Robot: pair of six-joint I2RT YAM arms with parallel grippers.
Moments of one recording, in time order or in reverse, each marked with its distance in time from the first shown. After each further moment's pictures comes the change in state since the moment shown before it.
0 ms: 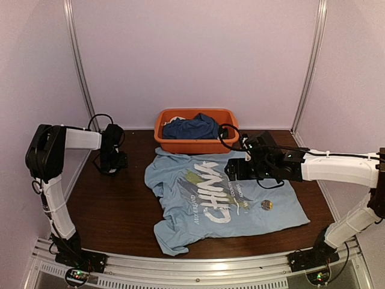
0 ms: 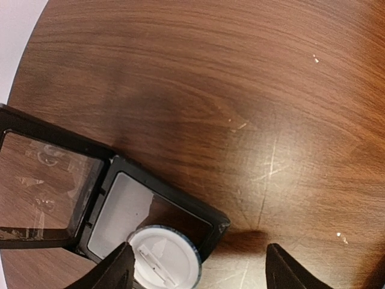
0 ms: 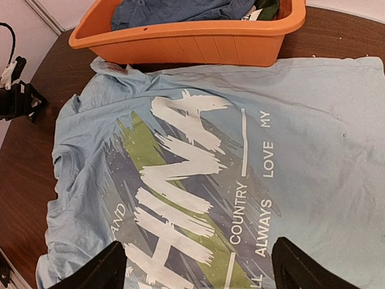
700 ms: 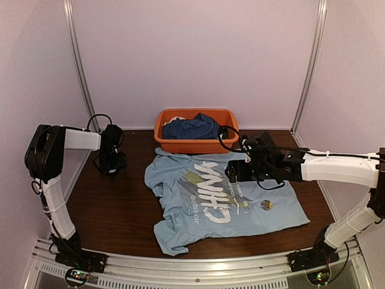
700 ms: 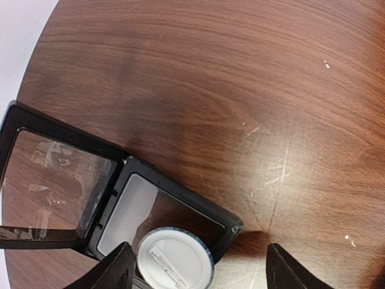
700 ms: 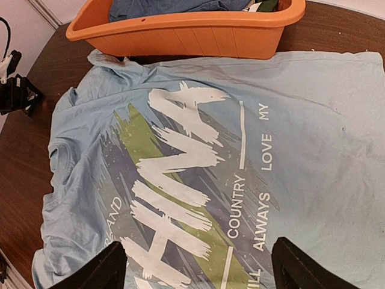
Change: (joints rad) left arm 0.005 -0.008 -0.019 0.020 -0.023 -0.001; right arm 0.006 0.000 0.001 -0.026 0.002 -0.001
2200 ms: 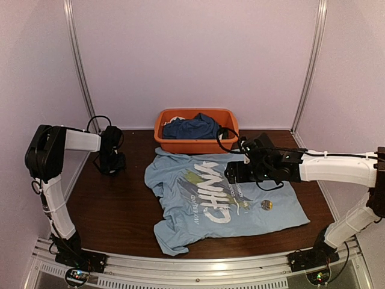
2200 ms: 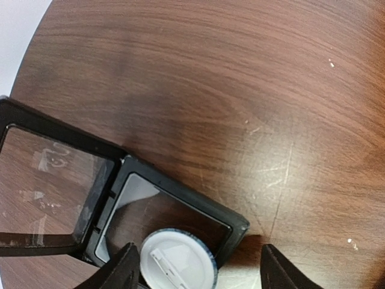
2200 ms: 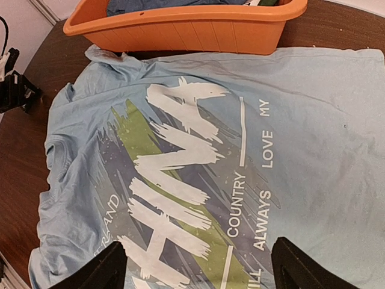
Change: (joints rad) left arm 0.005 0.005 -0.020 0.031 0.009 -0.014; right arm 0.005 0.014 0.000 0.000 0.002 0.001
